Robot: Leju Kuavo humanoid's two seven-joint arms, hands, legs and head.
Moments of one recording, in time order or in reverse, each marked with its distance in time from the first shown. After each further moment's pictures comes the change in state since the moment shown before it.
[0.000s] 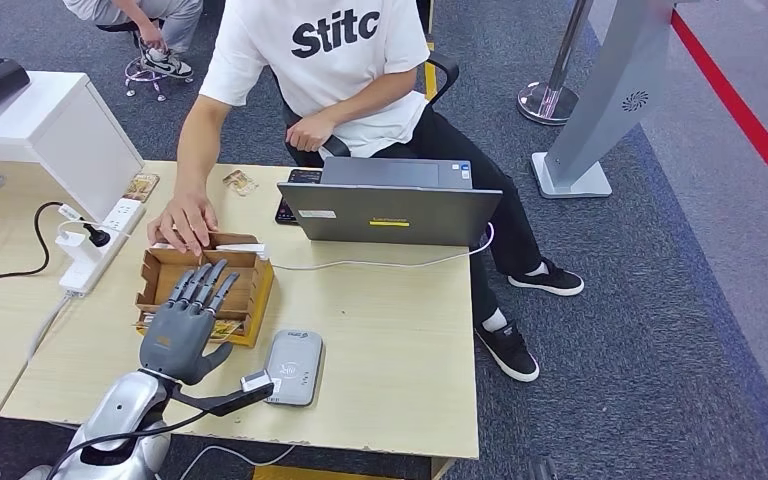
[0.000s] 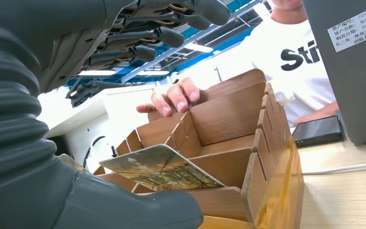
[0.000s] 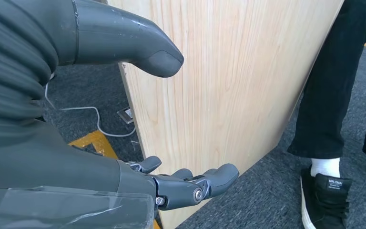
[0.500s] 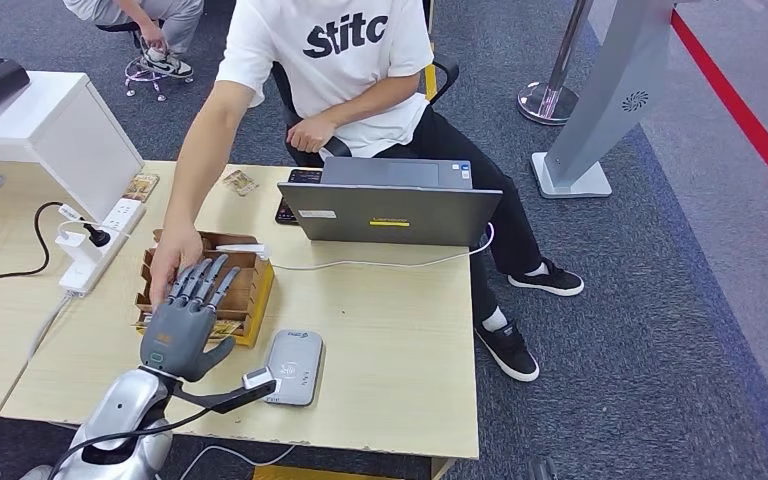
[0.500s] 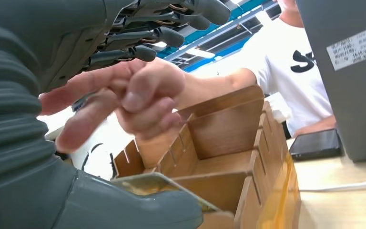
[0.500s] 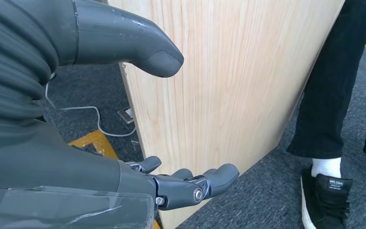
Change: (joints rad) left arm 0.000 -0.011 0.000 -0.024 -0.001 0.004 -0.006; right arm 0.000 0.000 0.000 0.000 0.003 0.000 0.000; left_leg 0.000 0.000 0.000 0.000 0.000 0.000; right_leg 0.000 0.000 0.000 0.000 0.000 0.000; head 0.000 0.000
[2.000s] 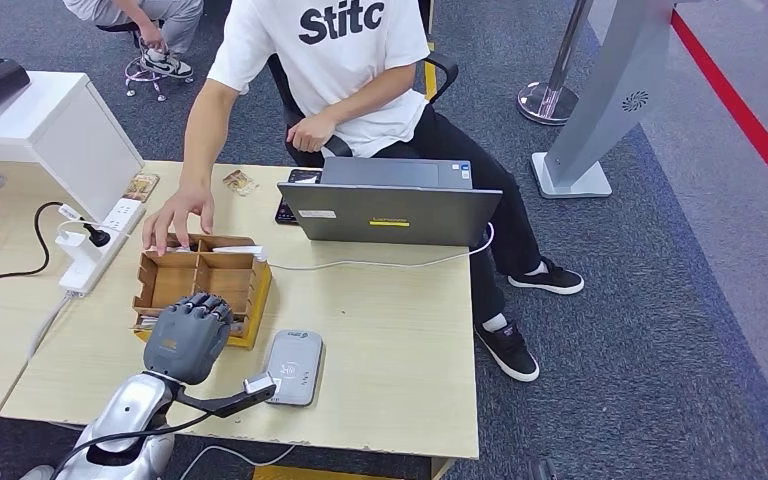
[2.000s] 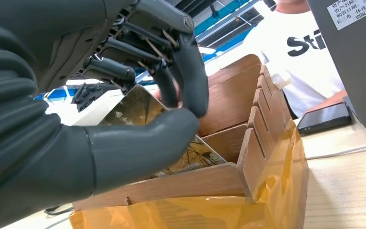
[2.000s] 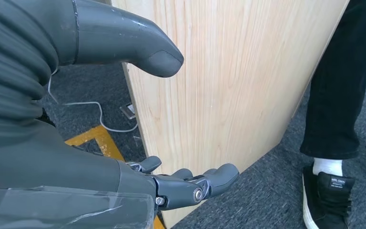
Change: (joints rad) left arm -0.008 0.023 -0.029 0.069 -0.052 0.030 0.067; right arm 0.000 0.000 -0.001 0.000 0.021 -0.014 -0.003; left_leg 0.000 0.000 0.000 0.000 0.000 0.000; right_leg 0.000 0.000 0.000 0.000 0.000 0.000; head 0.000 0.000
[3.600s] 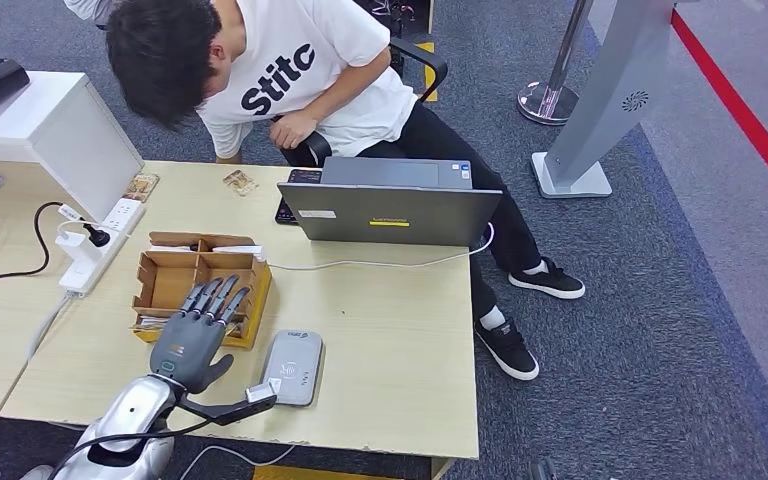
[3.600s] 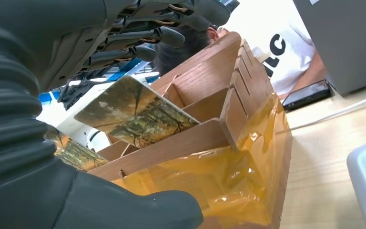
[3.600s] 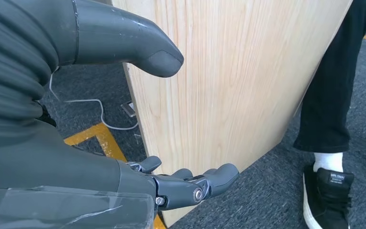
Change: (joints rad) left arm -0.010 0.044 -0.062 0.042 0.012 -0.027 0.015; right arm -0.002 0.000 0.000 0.000 0.014 -0.008 -0.003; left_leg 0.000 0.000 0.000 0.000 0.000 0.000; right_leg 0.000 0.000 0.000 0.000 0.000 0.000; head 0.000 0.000
